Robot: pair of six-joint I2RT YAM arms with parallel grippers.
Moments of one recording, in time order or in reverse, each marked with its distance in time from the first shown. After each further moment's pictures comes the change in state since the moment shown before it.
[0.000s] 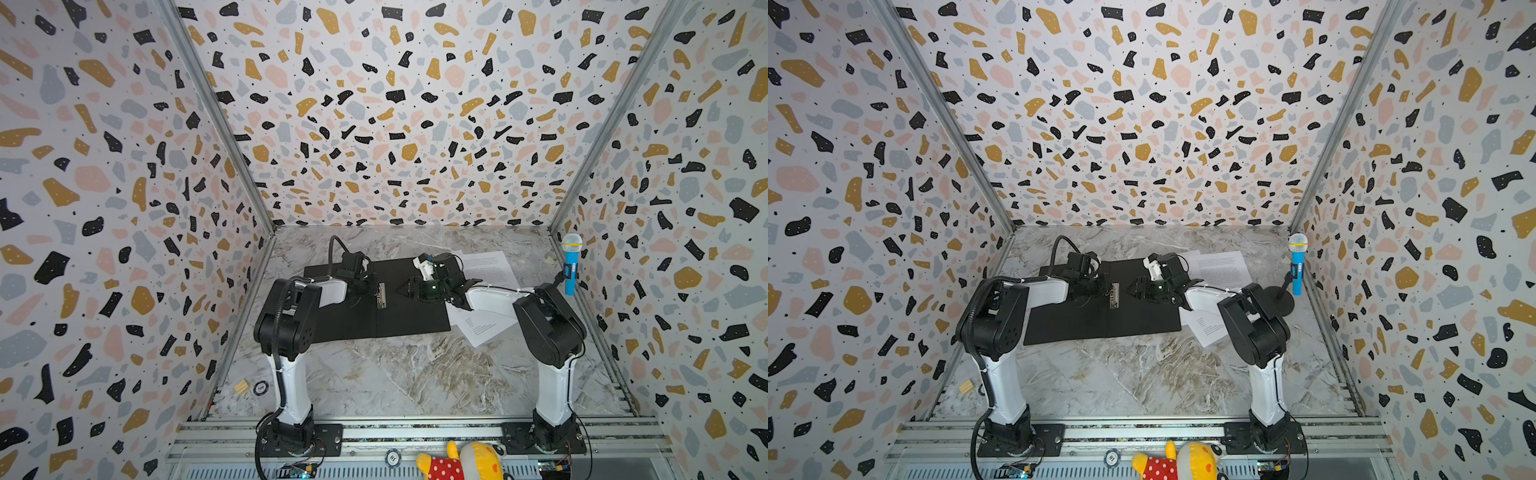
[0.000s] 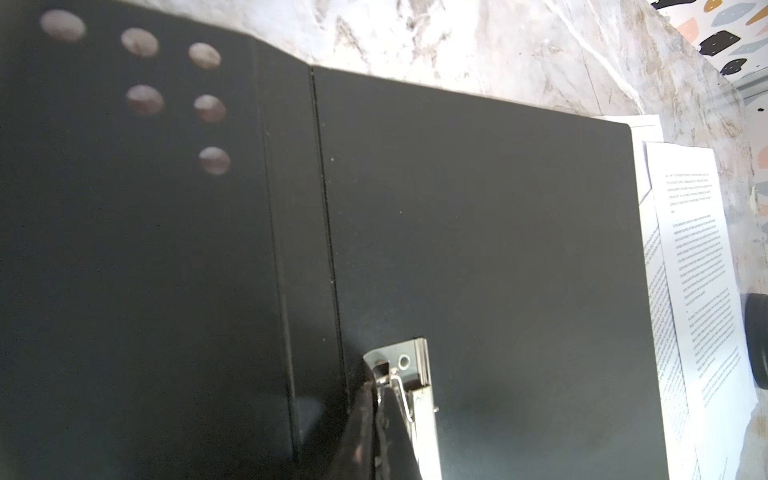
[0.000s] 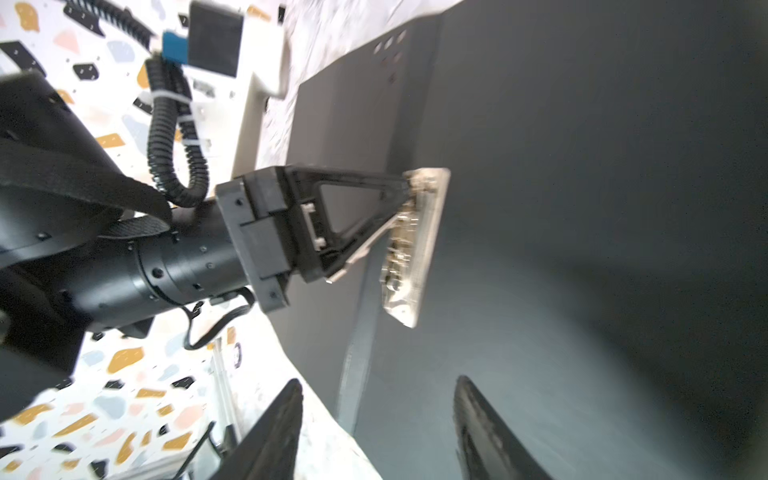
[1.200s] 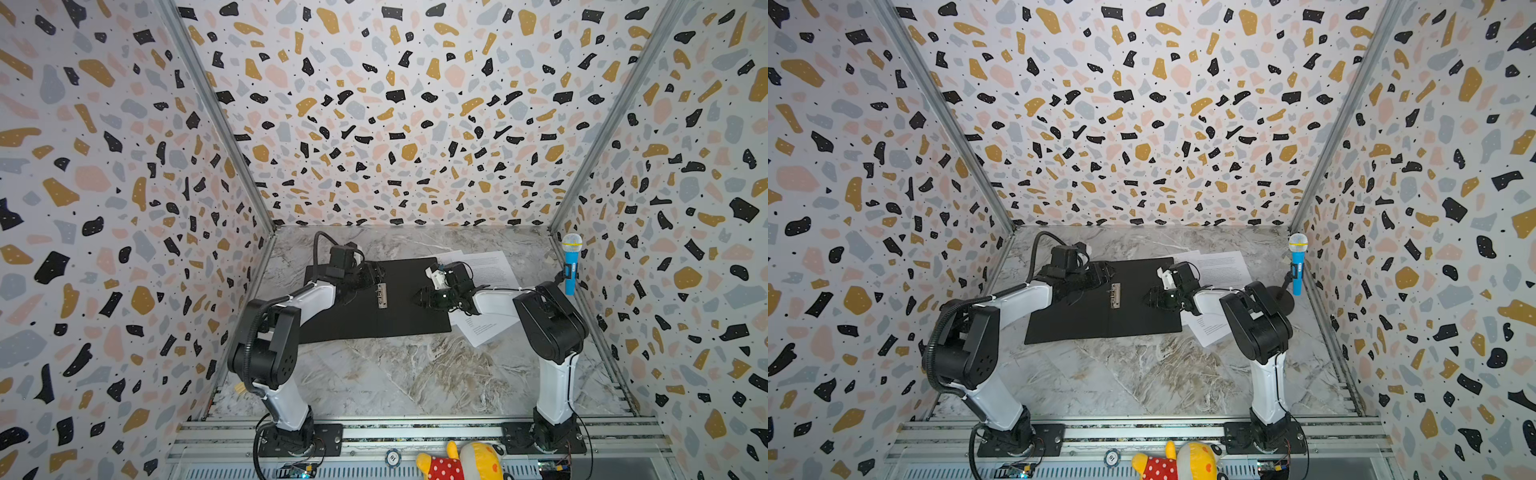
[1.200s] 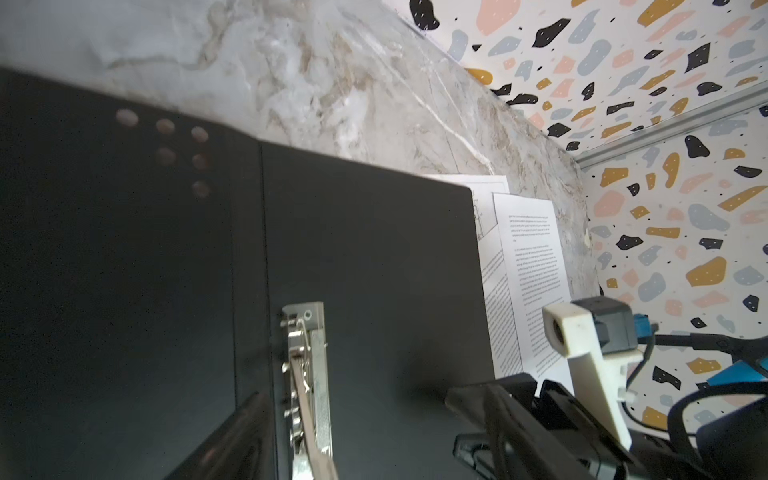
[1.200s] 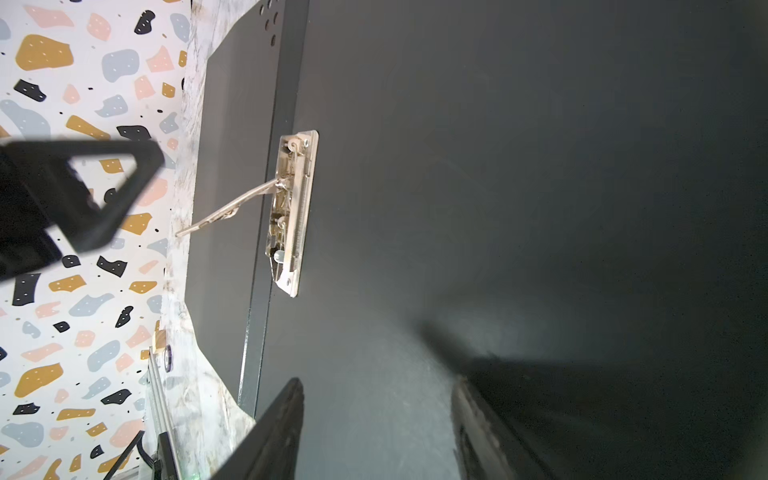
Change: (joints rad) left arm 0.012 -0.275 -0.136 0.019 0.087 -0.175; right arm -0.043 0.043 -0.071 -0.016 0.038 -0.076
